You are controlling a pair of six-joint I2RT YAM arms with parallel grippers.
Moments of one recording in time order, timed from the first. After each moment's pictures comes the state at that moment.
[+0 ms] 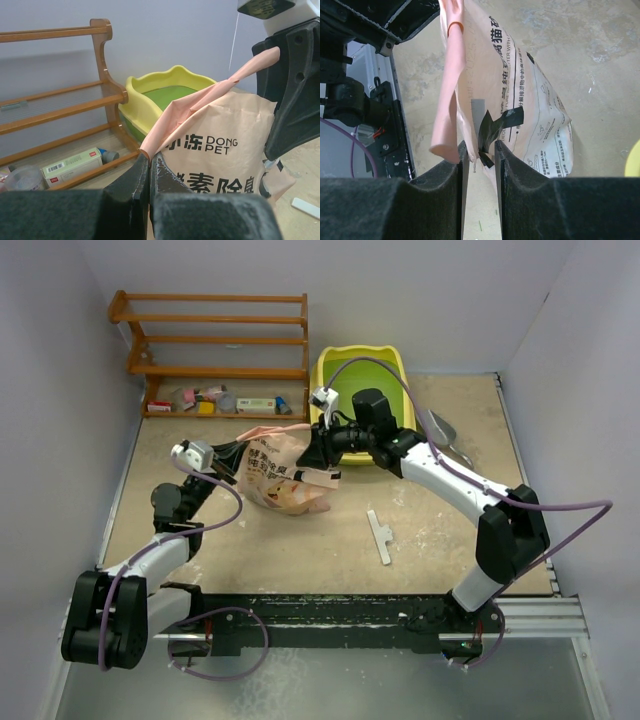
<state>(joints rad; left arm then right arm) -0.11 1.11 0.30 1.19 0.50 -0.19 0.62 1.63 1.30 -0.13 -0.68 0.11</state>
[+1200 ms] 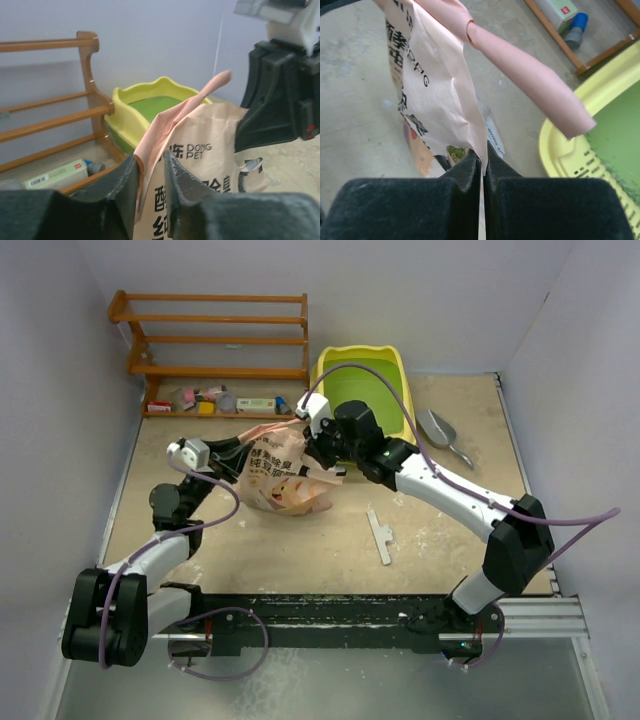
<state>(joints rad) -0.11 1.12 0.31 1.23 0.54 -0.26 0.74 1.58 1.31 -0.21 -0.17 -0.12</state>
